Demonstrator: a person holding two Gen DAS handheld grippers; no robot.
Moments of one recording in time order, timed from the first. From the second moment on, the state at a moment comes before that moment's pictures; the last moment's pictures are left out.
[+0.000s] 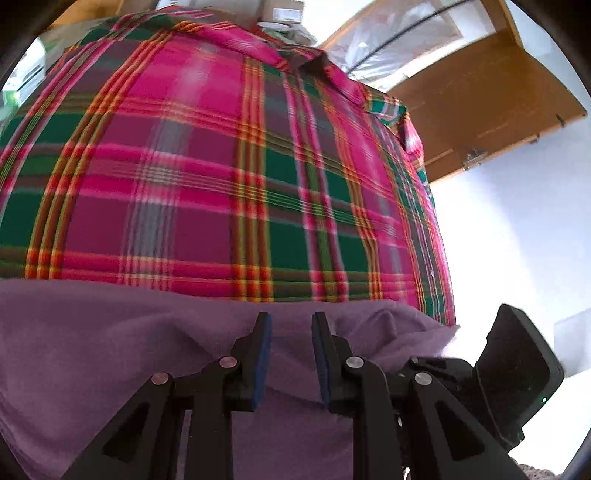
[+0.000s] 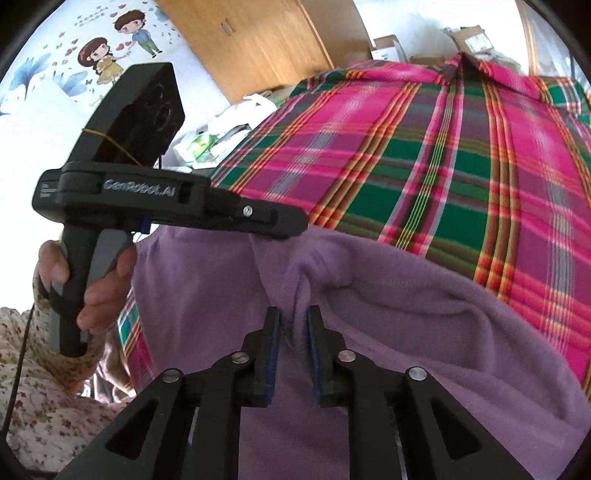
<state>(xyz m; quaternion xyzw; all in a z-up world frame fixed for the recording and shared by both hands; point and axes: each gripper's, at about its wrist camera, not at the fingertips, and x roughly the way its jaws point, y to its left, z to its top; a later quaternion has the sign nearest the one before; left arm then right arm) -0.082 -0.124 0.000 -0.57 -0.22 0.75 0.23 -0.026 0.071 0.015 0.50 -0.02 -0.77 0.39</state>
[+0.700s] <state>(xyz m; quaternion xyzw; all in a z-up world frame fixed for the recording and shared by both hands) -0.086 -0.132 -0.006 -0.57 -0.23 0.75 0.23 -0.072 0.081 -0.009 0.57 -0.15 -0.68 0.43</state>
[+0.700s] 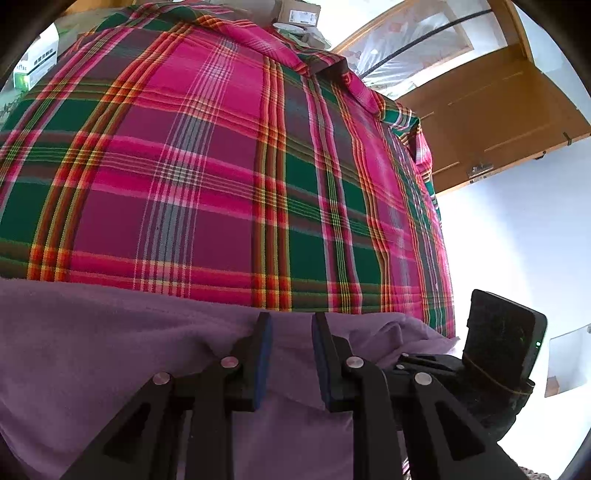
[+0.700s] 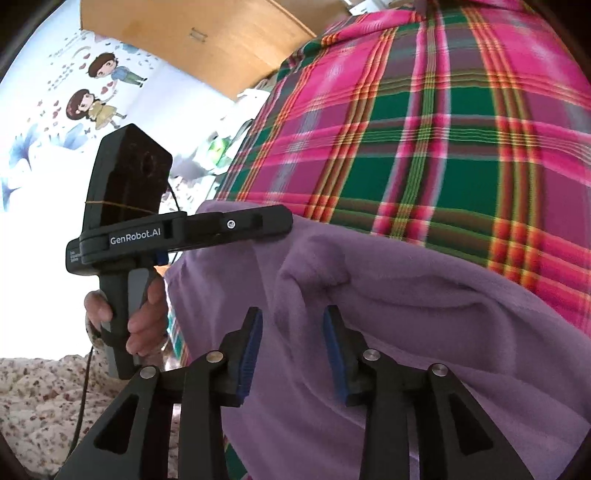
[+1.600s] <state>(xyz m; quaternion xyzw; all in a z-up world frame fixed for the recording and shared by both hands) -0.097 -0.129 -0.016 -0.58 -0.24 0.74 0.22 -0.097 0.051 -0.022 0.61 -0.11 -0.64 0.45</state>
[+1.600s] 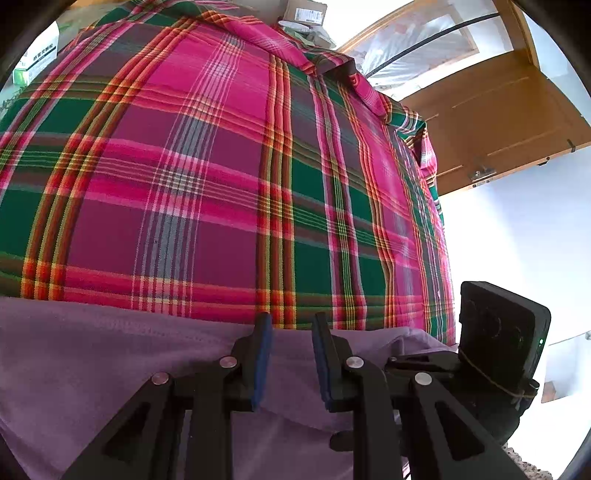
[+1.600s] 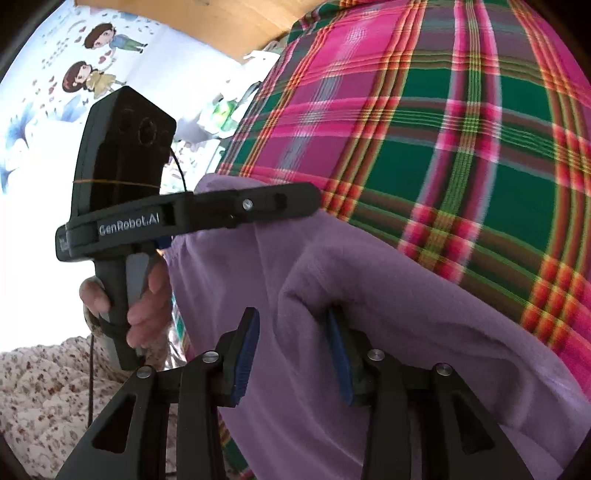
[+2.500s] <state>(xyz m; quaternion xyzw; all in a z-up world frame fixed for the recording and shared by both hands) -0.099 -0.136 -0.020 -0.58 -0.26 0.74 0.22 -0.100 0.095 -0.019 0.55 -0.21 -0.70 0.40</state>
